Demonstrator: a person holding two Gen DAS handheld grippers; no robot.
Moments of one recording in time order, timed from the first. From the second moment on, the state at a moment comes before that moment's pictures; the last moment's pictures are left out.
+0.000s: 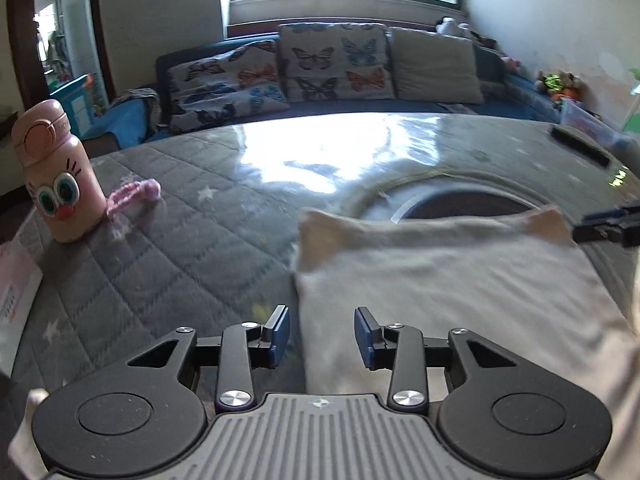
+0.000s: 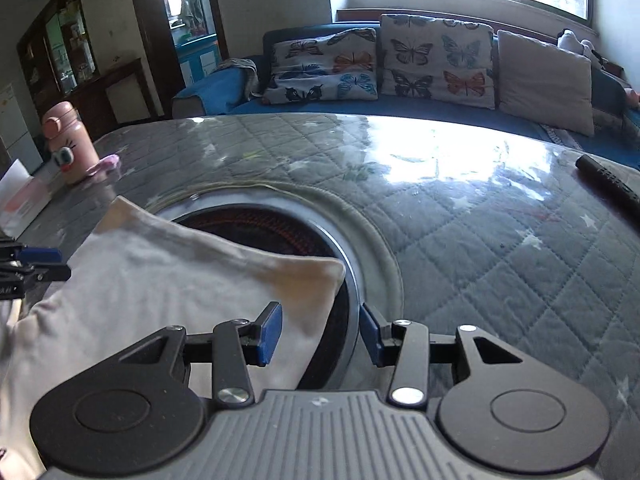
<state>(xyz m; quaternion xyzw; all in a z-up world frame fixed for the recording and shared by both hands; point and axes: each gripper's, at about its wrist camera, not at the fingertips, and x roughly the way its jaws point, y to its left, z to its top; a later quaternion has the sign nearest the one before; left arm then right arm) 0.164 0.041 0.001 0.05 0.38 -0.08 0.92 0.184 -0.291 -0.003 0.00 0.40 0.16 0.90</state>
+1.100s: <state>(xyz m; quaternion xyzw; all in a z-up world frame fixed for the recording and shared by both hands) 0.172 0.038 0.015 0.05 0.35 -0.08 0.93 0.208 -0.282 0.020 -0.05 0.37 0.17 0.91</state>
